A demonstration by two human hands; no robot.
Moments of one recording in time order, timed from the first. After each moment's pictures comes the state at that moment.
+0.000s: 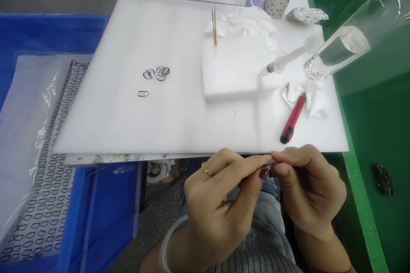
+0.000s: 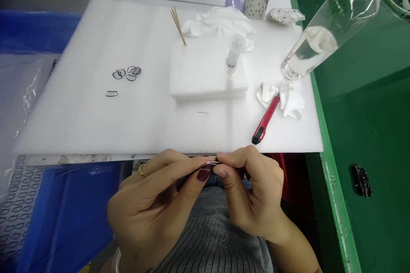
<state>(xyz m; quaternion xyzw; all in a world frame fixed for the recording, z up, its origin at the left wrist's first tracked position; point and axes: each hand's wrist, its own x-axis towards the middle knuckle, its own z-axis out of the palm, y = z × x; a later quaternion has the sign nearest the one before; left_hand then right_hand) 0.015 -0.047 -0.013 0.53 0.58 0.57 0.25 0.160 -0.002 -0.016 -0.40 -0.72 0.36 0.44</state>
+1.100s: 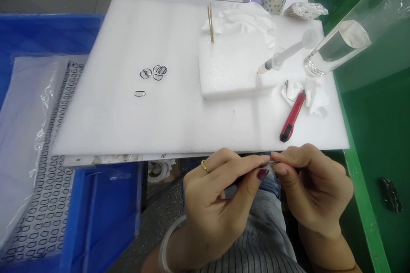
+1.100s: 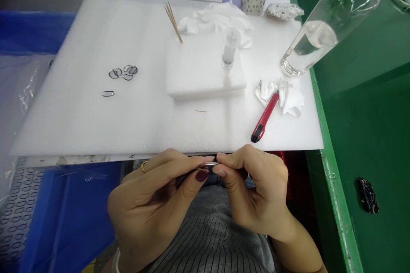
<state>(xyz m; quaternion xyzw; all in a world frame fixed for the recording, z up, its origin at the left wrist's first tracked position) 0.012 -0.047 -0.015 0.52 0.56 0.57 0.29 0.166 0.004 -0.014 -0.38 -0.76 0.32 0.42</state>
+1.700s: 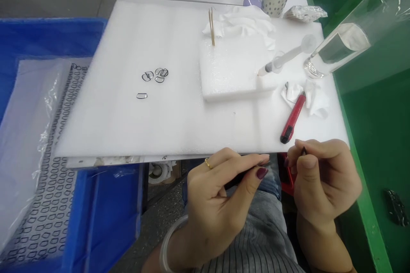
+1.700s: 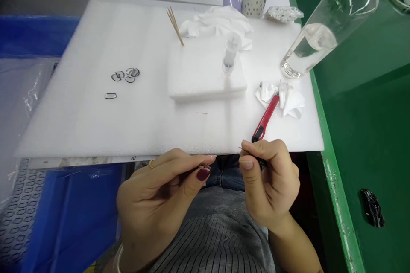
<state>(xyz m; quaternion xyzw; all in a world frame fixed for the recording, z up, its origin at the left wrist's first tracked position) 0.010 -0.044 -0.015 0.51 0.56 0.56 0.33 0.165 0.002 -0.033 -0.43 -0.64 0.31 0.56</state>
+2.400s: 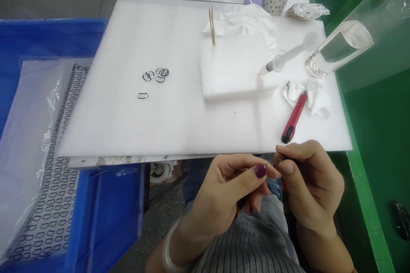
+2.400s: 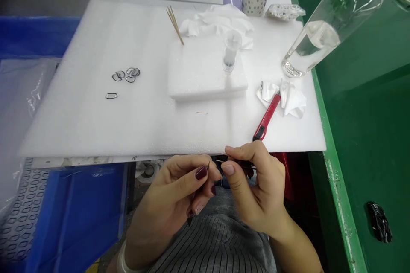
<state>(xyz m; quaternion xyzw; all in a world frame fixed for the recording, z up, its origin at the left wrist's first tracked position) 0.010 -0.037 -0.022 0.13 0.33 0.53 0.77 0.165 -0.005 -0.026 -0.42 -0.66 0.43 0.45</state>
